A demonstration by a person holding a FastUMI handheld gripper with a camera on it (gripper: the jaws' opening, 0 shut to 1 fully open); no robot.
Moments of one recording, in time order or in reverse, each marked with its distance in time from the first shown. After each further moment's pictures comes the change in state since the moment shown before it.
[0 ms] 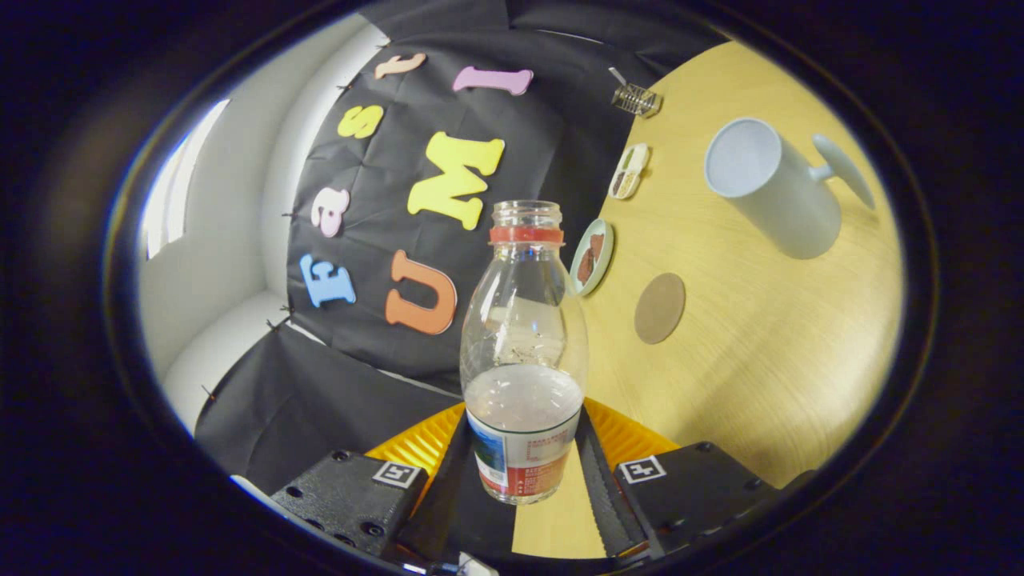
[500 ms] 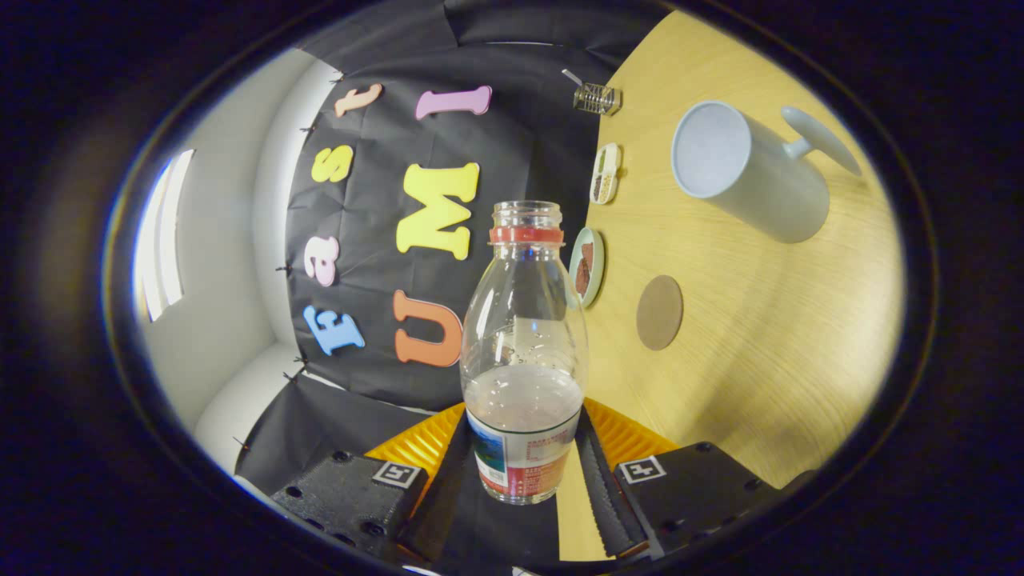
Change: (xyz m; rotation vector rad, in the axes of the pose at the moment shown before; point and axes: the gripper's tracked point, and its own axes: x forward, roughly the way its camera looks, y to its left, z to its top) arm 0.007 0.002 0.031 0.175 -0.081 0.045
